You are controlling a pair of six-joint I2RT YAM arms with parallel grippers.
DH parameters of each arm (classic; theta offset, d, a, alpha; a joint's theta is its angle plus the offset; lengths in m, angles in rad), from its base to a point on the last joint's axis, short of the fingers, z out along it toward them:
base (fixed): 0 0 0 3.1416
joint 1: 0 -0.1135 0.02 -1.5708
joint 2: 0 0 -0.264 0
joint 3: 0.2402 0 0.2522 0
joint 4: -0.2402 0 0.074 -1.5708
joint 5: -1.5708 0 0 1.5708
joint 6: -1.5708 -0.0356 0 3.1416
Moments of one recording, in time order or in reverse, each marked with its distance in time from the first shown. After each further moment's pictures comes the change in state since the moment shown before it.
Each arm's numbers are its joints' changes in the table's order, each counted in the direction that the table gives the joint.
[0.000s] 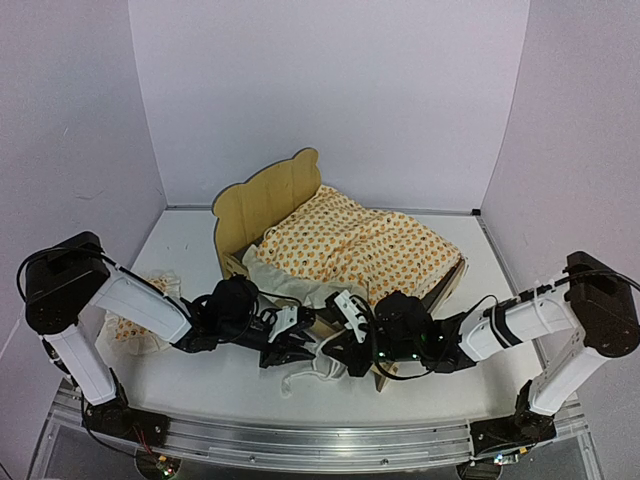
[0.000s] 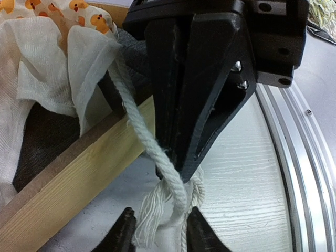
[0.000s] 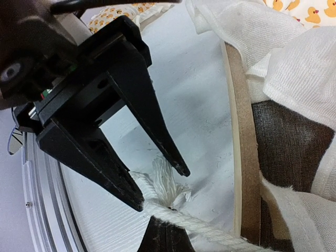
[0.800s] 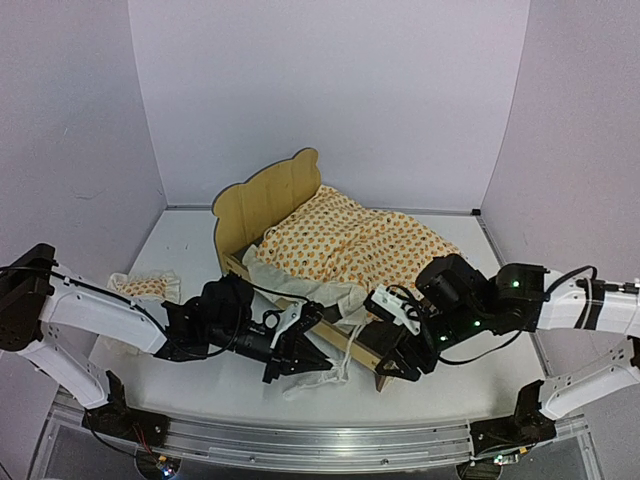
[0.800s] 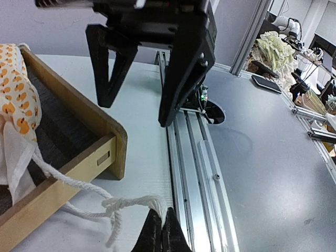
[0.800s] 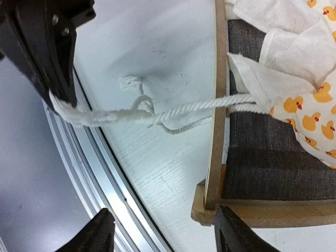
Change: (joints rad) left arm 0.179 0.229 0.005 -0.053 -0.037 0.336; right arm 0.006 0.393 0.272 -1.075 0.043 0.118
